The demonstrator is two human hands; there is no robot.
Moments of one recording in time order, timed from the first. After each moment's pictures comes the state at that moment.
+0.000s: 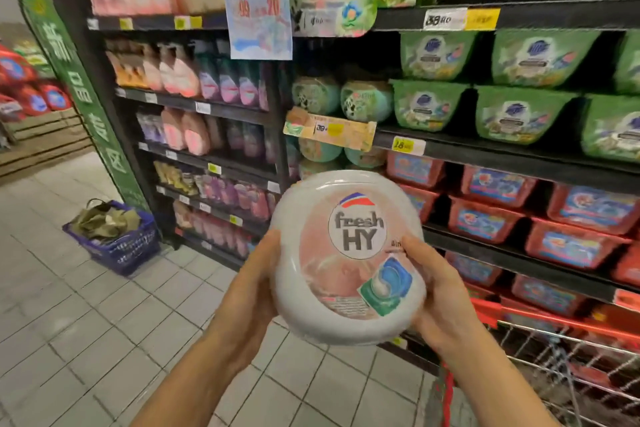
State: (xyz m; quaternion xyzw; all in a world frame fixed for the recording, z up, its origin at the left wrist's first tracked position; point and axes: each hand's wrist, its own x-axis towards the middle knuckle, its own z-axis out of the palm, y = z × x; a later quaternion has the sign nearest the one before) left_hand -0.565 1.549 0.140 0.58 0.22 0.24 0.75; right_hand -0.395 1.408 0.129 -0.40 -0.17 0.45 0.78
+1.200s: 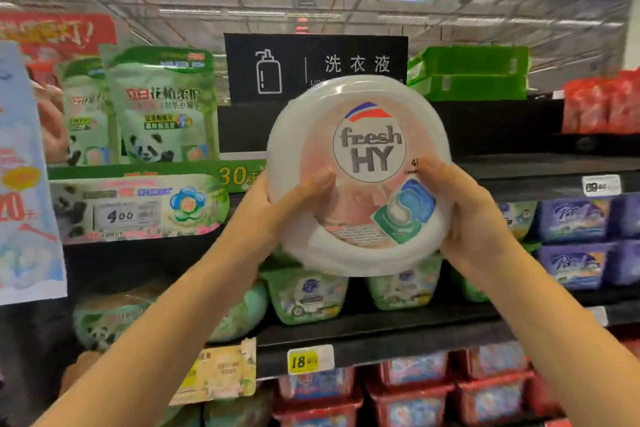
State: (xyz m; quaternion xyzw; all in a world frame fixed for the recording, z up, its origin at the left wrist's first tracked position) left_hand -0.199 1.712 0.376 0.70 -0.22 0.19 0.66; right_hand -0.148 1.503 0.373 -0.53 -0.36 -0.06 0.76
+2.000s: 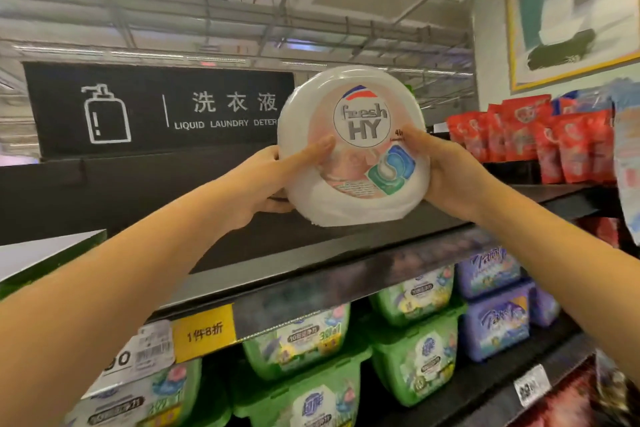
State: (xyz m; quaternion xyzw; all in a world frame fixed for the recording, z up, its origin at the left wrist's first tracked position) left_hand 0.047 1.572 0.480 0.80 -0.27 0.06 0.53; right_hand 0.053 1.328 0.454 -0.62 -0.30 -0.14 0.71
